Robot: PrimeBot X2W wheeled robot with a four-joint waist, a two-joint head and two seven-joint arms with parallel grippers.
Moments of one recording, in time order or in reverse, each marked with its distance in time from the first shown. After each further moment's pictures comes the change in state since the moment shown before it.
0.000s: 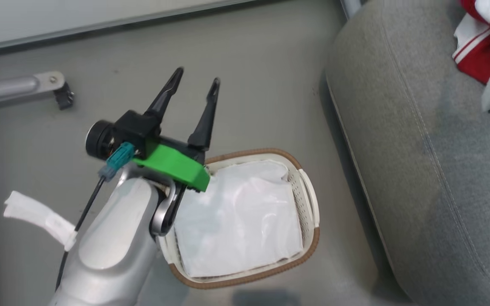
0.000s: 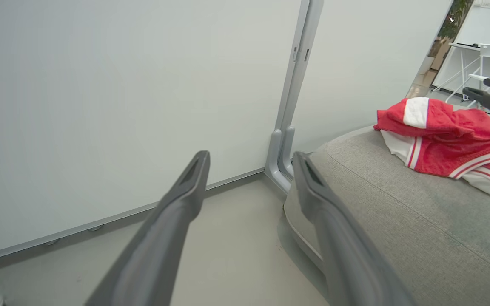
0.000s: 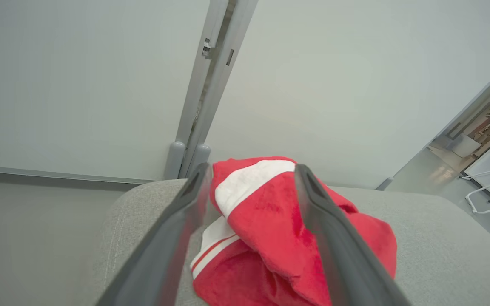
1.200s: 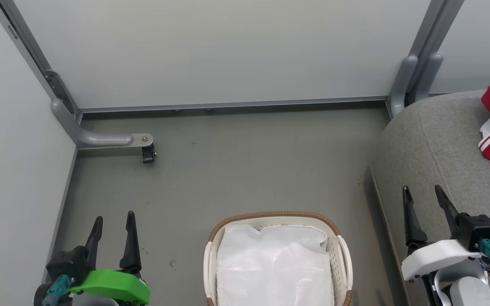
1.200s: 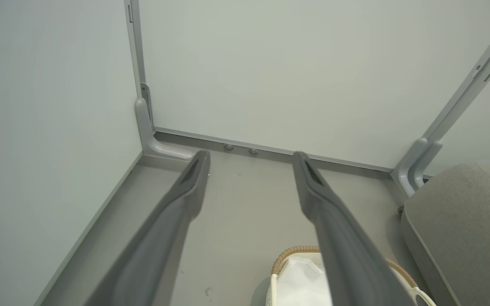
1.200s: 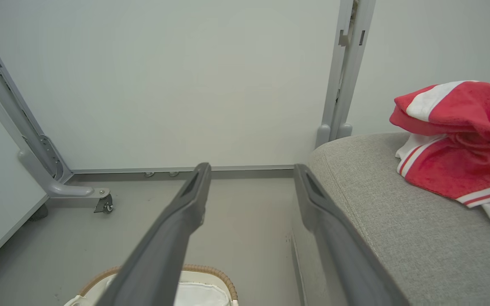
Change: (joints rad) left arm 0.561 -0.073 0.476 -0.014 0.117 -0.057 0.000; right arm 0.735 0.221 0.158 -0.396 0.337 0.000 -0.026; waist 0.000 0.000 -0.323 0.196
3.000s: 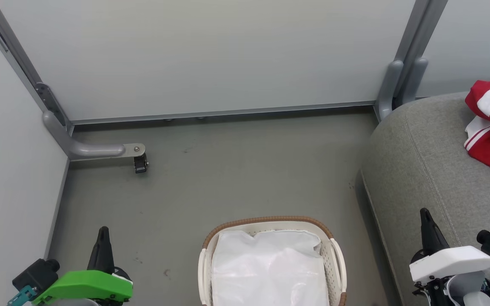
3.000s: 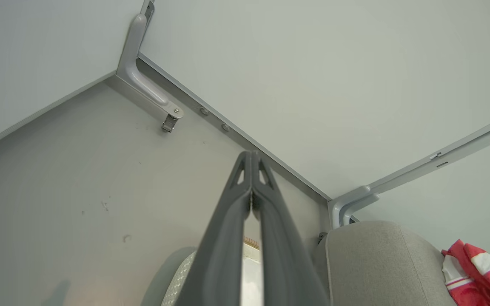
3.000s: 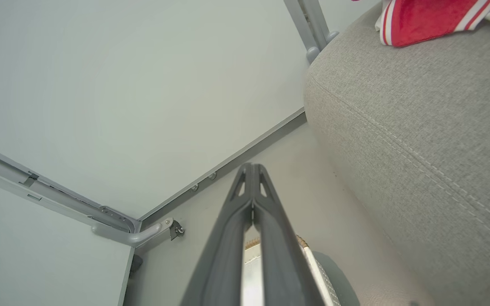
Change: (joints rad) left arm 0.013 -0.023 0.068 0.004 -0.465 -0.012 0.144; right arm 0.040 0.012 0.000 0.023 0.565 0.000 0.144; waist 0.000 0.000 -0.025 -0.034
